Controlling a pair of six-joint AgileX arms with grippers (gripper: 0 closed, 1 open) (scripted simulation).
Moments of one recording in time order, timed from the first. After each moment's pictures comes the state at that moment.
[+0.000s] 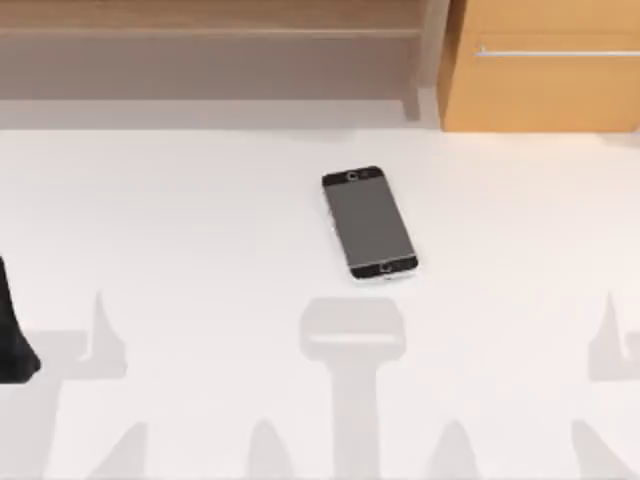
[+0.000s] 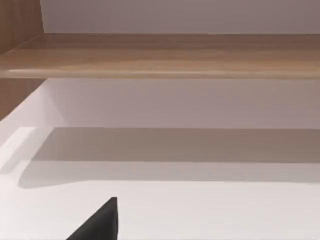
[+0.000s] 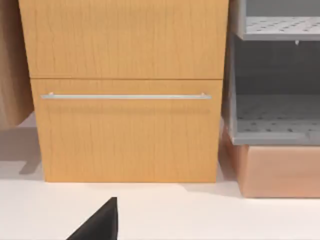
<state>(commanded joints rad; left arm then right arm) 0.00 0.00 0.00 0.00 0.00 0.00 0.00 0.00 0.00 0.00 0.00 0.00</state>
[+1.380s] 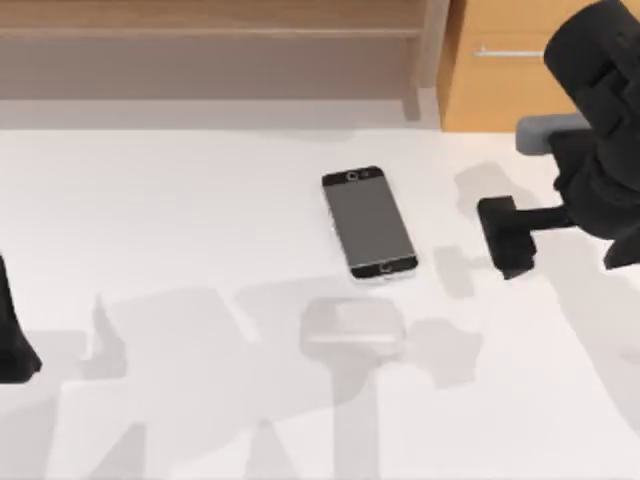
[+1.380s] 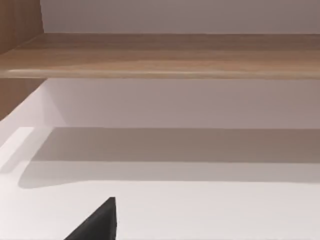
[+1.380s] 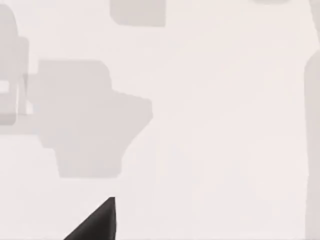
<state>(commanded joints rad) 0.00 0.00 0.00 0.00 0.00 0.00 0.39 1.70 1.30 -1.04 -0.02 0.26</state>
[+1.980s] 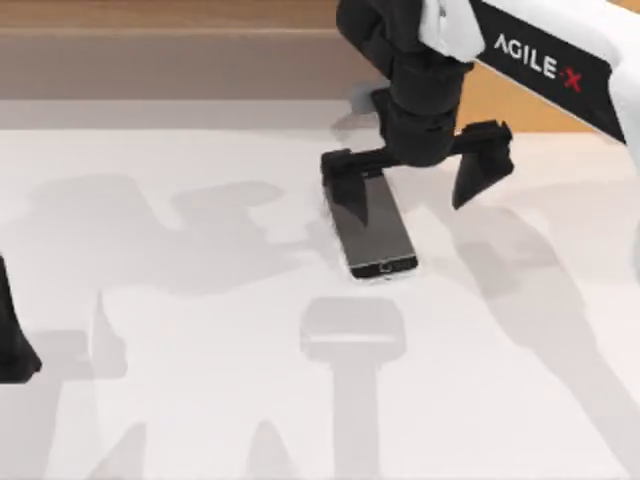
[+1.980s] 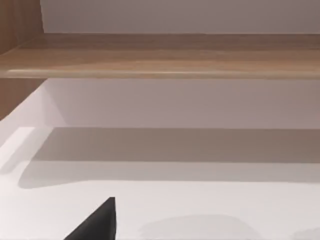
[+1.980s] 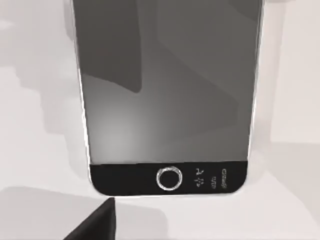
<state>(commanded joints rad) 0.00 0.00 0.00 0.00 0.00 0.00 0.54 2.45 2.25 -1.38 0.03 0.34</state>
